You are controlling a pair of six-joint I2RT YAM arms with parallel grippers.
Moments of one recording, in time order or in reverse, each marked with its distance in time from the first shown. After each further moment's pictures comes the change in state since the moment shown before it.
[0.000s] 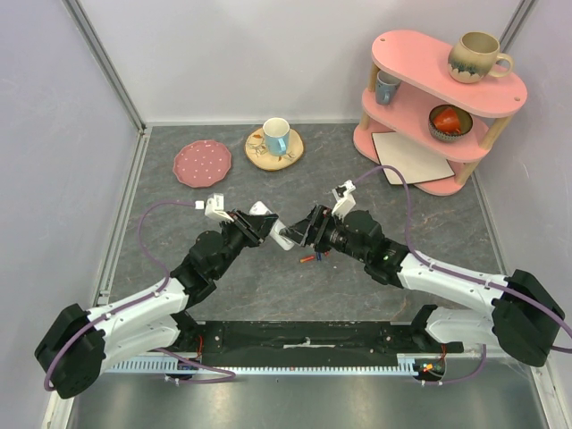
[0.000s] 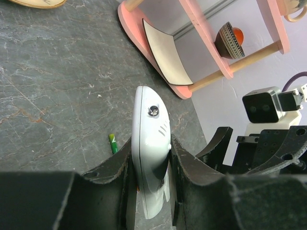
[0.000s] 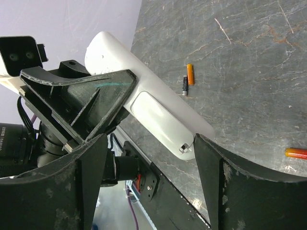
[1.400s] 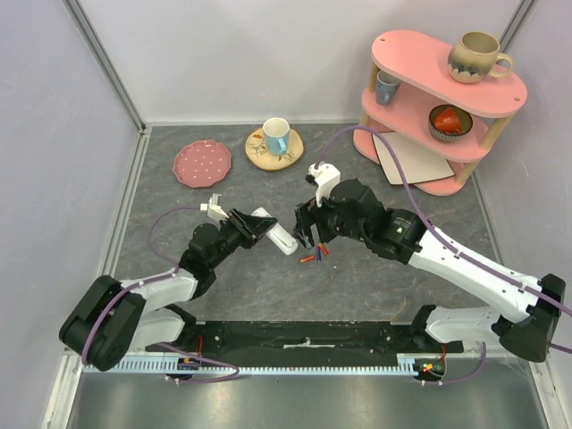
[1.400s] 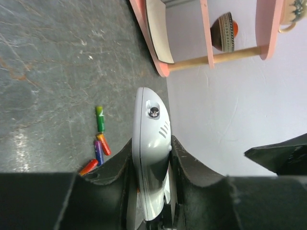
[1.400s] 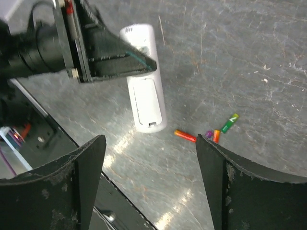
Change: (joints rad) left arm 0.230 0.236 -0.085 0.245 0.364 -0.314; right arm 0.048 0.010 0.553 -0.813 0.109 -0.702
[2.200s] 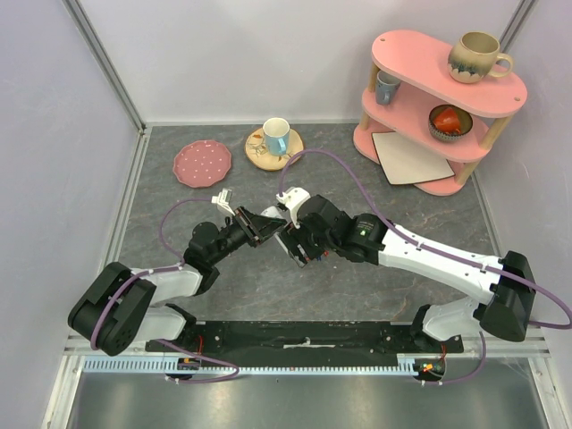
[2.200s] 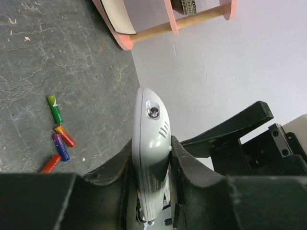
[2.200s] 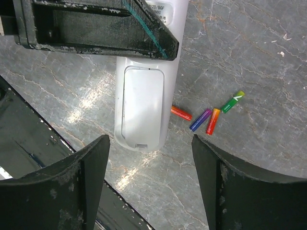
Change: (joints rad) left arm 0.009 0.130 0.021 0.245 0.239 -0.039; right arm 0.117 0.179 0.007 -0.109 0.077 -0.120
